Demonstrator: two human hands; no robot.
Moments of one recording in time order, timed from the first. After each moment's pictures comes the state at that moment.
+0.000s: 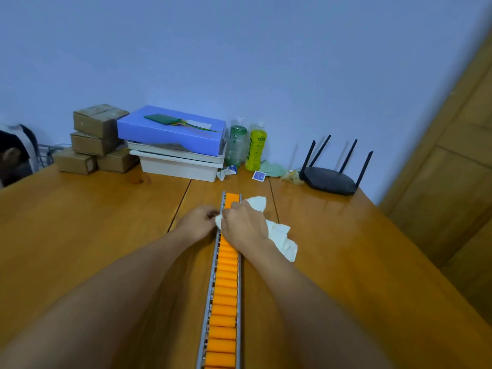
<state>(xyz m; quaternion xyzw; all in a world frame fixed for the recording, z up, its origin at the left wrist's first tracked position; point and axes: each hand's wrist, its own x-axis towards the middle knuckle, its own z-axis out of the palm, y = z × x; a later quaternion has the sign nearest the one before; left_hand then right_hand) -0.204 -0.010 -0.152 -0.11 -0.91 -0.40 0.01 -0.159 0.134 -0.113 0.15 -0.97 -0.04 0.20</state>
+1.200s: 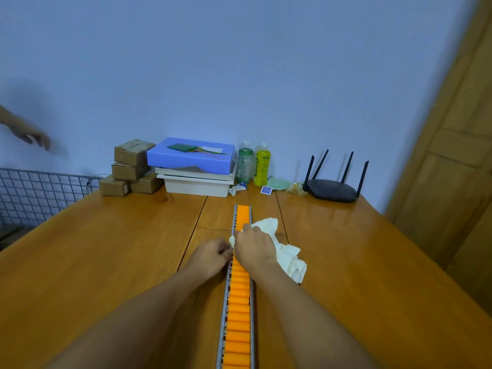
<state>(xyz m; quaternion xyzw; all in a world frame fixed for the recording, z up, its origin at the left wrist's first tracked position) -0.096 -0.015 -0.154 -0.10 -0.93 -0.35 0.04 -0.085 0.125 -0.112 0.12 -0.98 -0.06 0.16</state>
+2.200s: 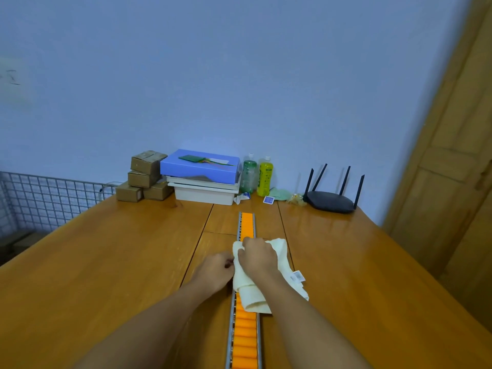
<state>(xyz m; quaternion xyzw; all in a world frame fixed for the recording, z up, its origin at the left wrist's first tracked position) -0.042 -0.020 -0.150 -0.12 -0.92 -0.37 0.02 -0.047 0.116 -0.106 0.02 -0.99 0.11 0.13</state>
